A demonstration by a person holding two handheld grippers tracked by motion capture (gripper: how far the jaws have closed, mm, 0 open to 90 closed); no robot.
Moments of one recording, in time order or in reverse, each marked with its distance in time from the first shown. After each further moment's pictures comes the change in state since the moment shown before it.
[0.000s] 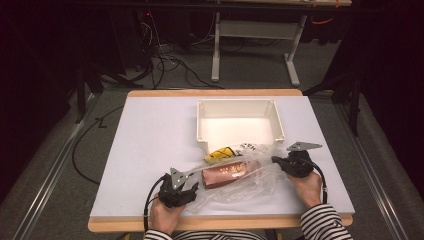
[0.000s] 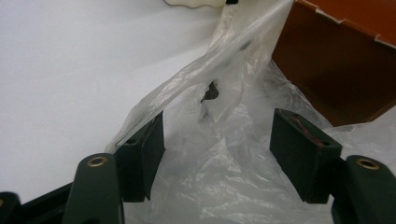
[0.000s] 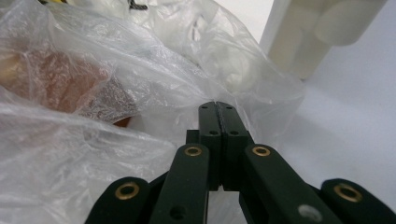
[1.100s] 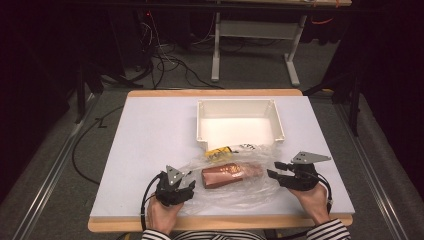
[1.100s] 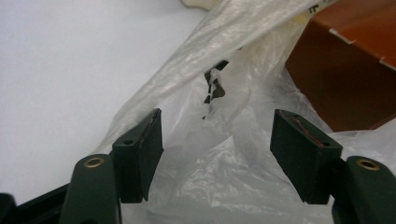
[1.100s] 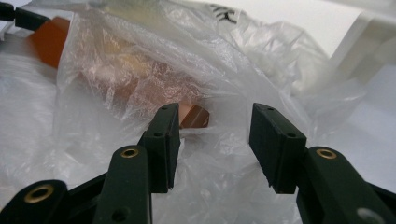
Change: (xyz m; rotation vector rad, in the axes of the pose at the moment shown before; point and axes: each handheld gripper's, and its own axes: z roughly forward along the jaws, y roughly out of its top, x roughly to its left) left arm 0.007 0.007 -0.008 0.038 0.011 -0.067; right arm 0.036 -0.011 -0.039 -0.077 0.104 -0.069
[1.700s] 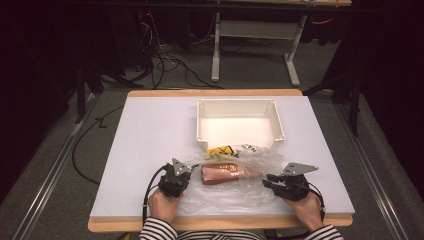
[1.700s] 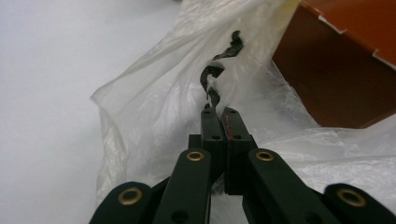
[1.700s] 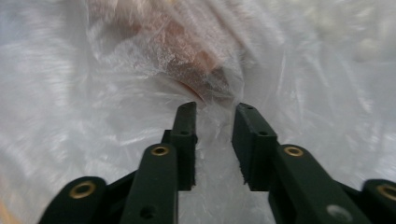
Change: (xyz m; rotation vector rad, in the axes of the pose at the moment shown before) left arm 0.008 0.022 0.014 0.065 -0.011 0.078; right arm 0.017 -0.025 0.020 0.065 0.023 -0.085
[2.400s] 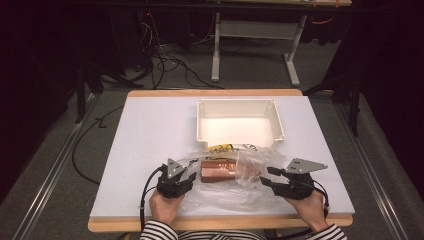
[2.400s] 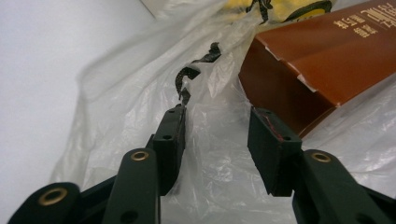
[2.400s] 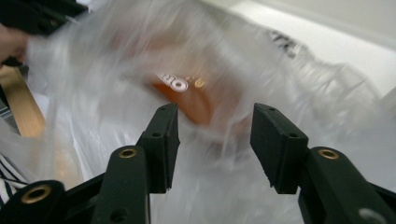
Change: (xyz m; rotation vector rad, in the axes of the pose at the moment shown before) left arm -0.003 -0.009 -0.006 -0.132 -0.064 -0.071; right arm 0.017 0.033 -0.034 -0.118 0.020 -0.032
